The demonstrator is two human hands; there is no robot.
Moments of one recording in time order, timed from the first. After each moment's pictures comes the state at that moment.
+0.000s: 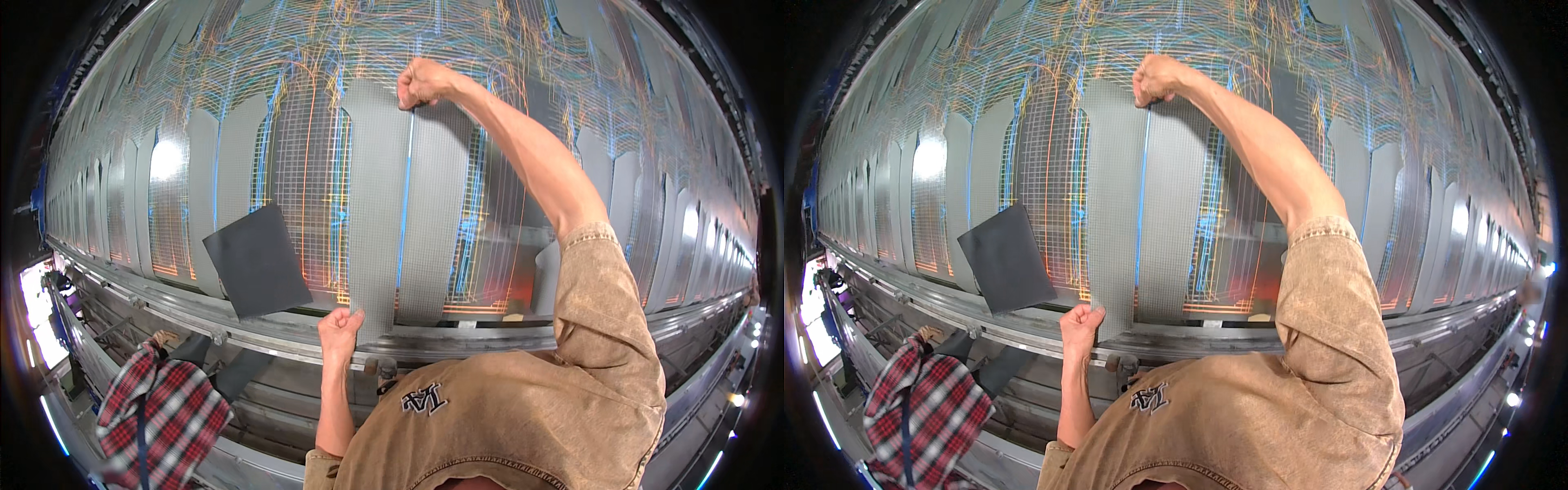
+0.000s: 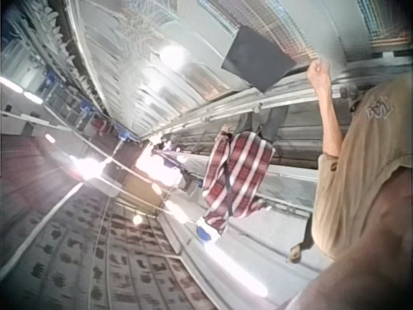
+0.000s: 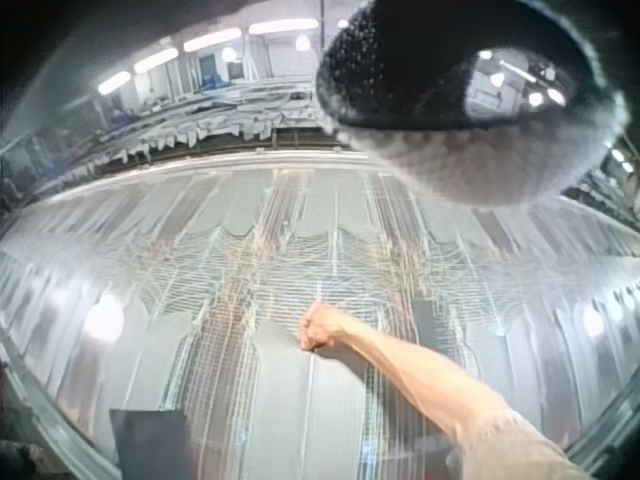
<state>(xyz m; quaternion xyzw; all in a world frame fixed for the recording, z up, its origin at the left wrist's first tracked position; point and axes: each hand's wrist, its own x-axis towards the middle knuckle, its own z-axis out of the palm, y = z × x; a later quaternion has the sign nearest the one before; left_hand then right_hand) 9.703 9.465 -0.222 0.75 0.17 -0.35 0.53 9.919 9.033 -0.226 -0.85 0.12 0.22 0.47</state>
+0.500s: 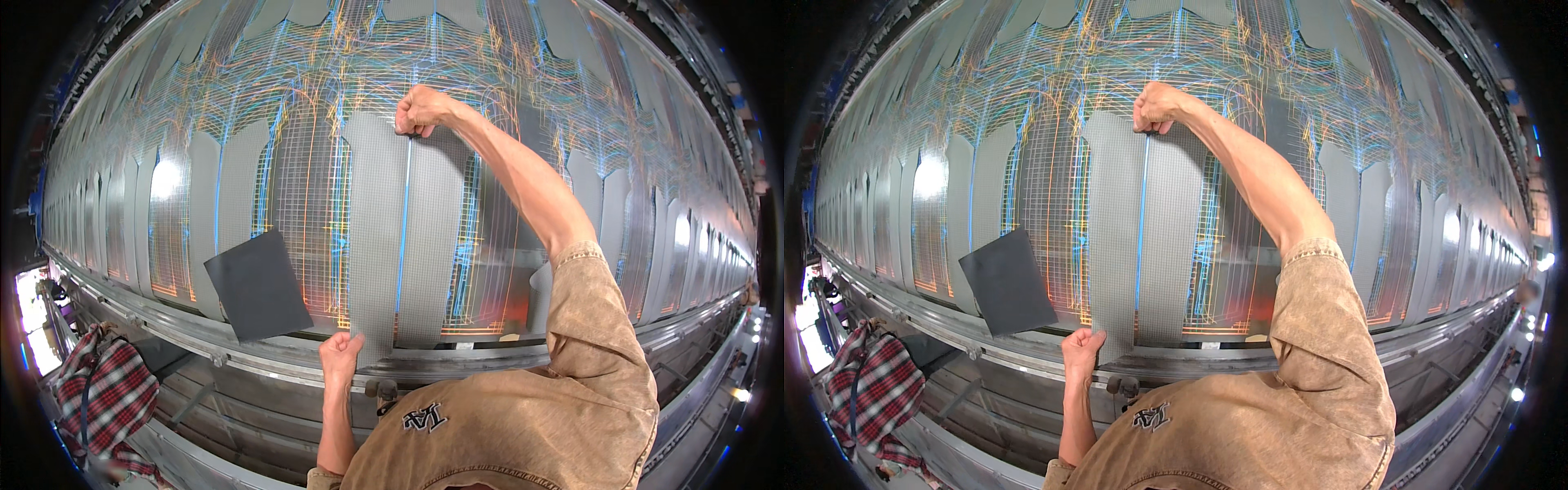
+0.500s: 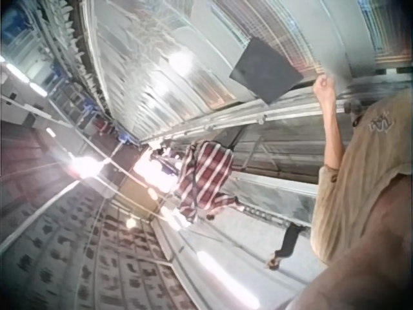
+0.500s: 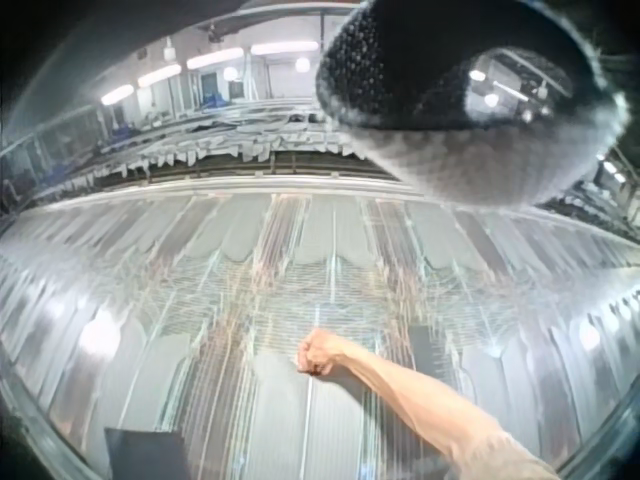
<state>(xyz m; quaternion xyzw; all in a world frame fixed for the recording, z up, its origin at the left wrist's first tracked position) 9.701 9.468 -0.226 0.74 0.19 -0.35 0.55 9.920 9.032 -0.213 -0.83 0.17 0.23 0.49</state>
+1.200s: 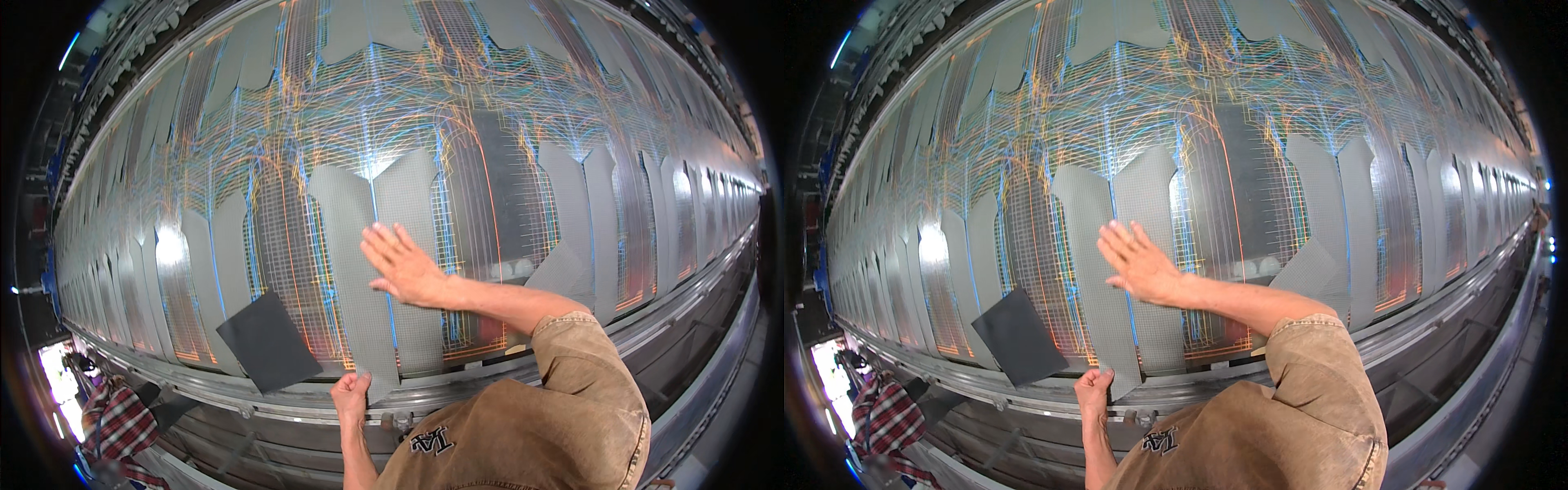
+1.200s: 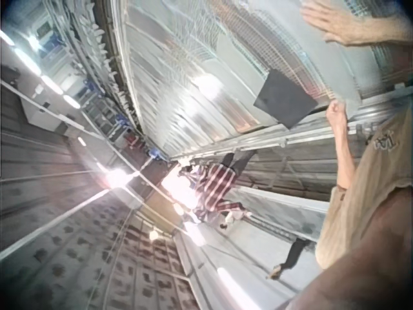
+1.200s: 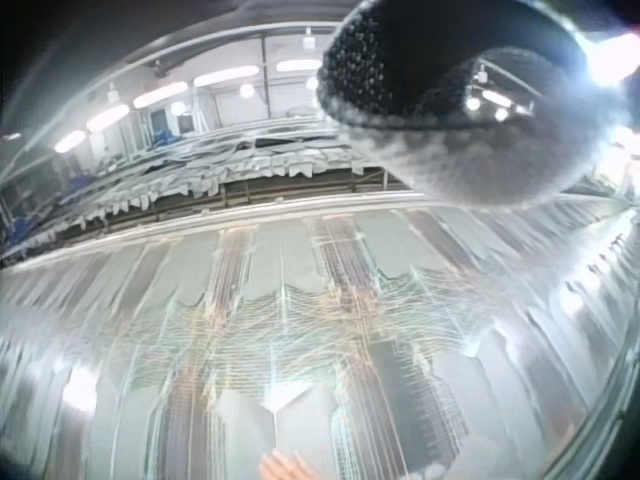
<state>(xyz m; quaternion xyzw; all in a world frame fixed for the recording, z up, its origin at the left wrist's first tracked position) 9.700 9.468 -0.224 0.75 0.19 -0.35 0.53 9.746 9.167 -0.244 -0.98 -0.04 -0.01 0.19</state>
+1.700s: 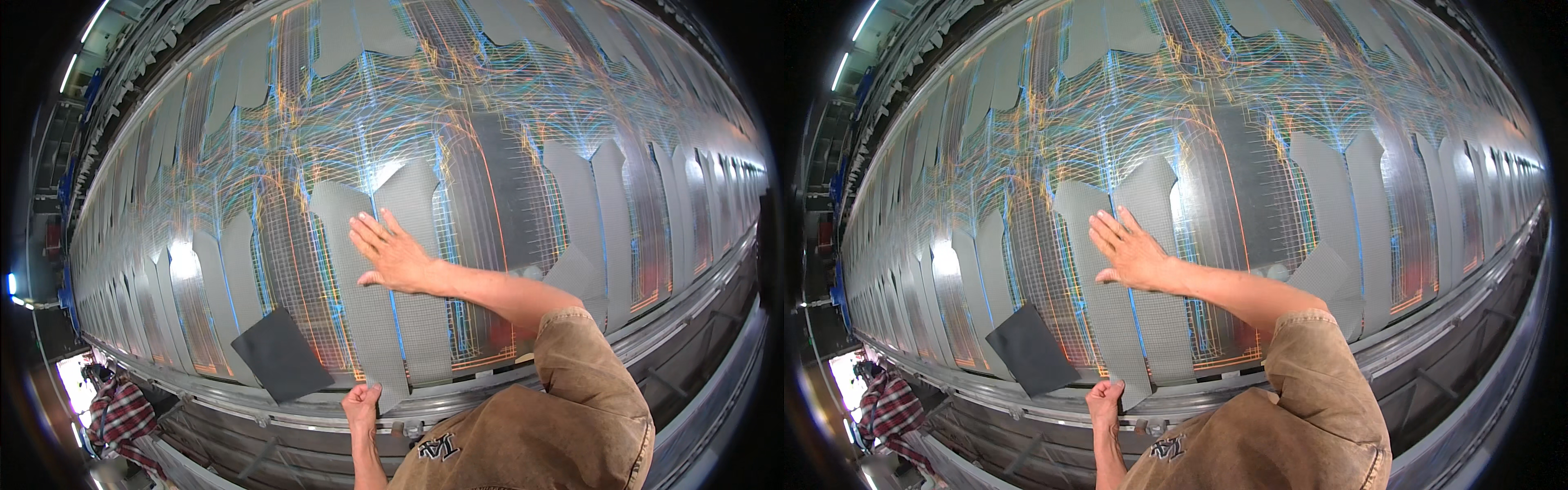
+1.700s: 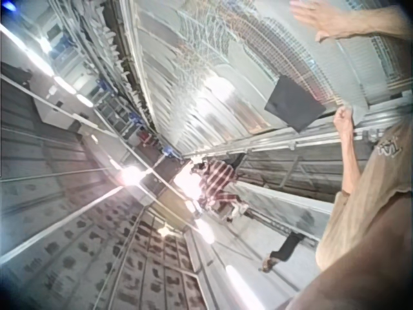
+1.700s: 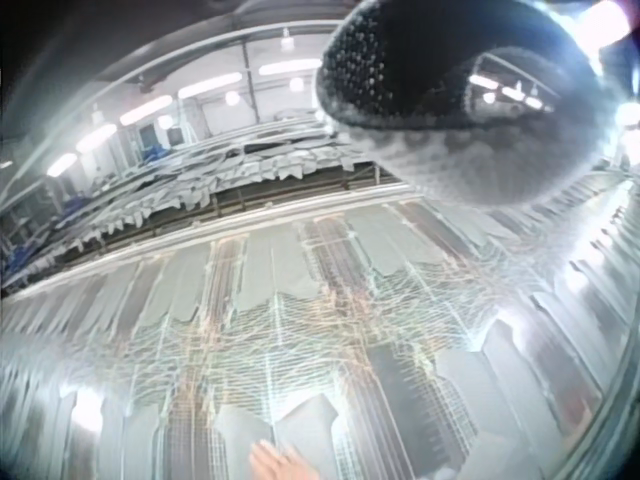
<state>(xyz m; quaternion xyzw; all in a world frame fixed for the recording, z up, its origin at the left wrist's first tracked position) 9.699 9.467 -0.221 0.74 0.20 -0.35 0.53 9.790 9.148 -0.263 -0.98 -0.04 -0.06 0.16</state>
